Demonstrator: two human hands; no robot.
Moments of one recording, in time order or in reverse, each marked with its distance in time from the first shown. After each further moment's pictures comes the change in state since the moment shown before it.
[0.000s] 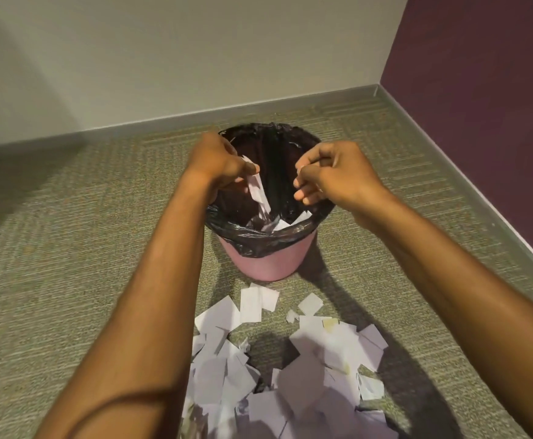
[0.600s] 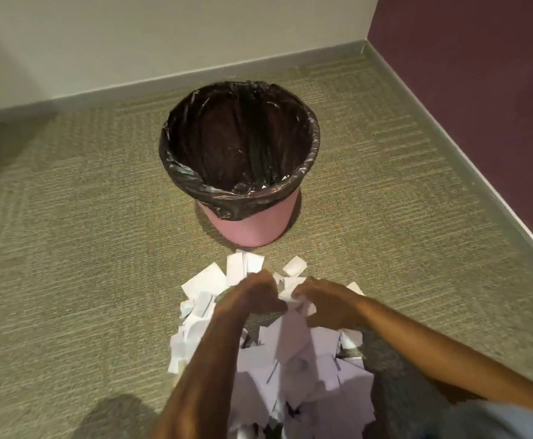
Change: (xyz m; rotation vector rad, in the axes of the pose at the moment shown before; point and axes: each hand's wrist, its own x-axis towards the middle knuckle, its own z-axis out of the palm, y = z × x) left_hand -0.117 -0.155 0.128 0.658 -0.772 -0.115; right_hand -0.115 0.223 0.028 -0.898 -0.799 0.083
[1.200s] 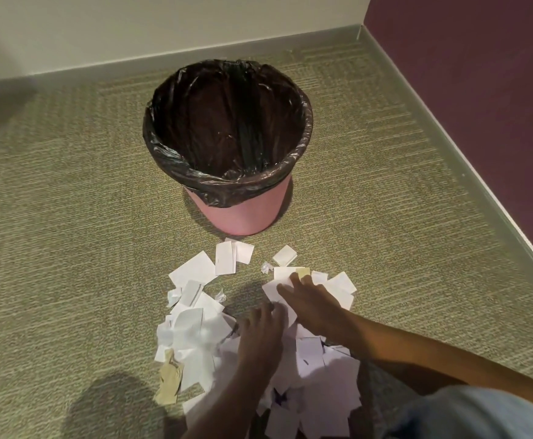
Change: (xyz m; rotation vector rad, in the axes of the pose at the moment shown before) left_hand 0.017 -0.022 0.154 0.419 0.355 0.008; right_hand 0.015 0.001 0.062 -0.502 0.120 0.039
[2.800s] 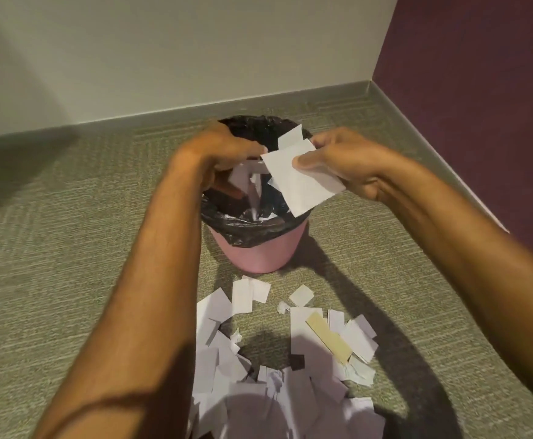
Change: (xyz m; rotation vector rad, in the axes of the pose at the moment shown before) left_hand 0.044 -0.080 -0.385 -1.006 0.162 -0.171; right_hand -0.012 0.091 -0.318 1.412 0.313 0.129
